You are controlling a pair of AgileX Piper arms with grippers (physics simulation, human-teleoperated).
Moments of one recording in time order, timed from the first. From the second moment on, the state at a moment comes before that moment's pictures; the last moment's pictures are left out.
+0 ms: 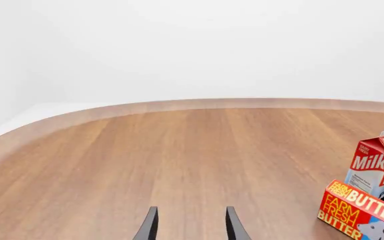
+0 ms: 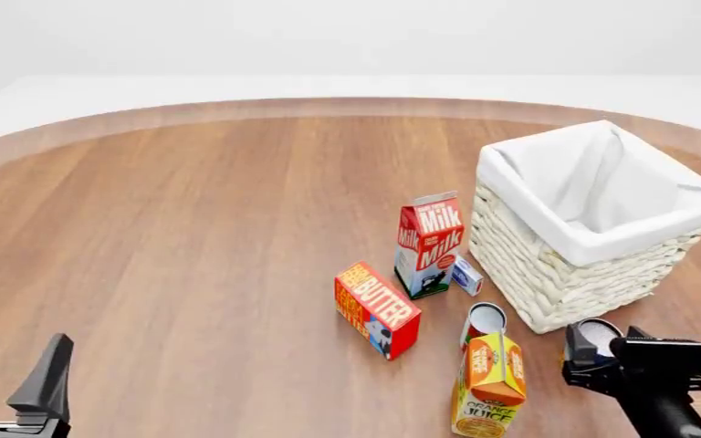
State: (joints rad) left arm 0.00 0.01 0.00 0.00 0.00; right arm -0.11 1.56 0.00 -1.13 -0.08
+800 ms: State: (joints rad) left arm 0.00 0.01 0.00 0.00 0.00; right arm -0.12 1.71 0.00 -1.22 -0.09
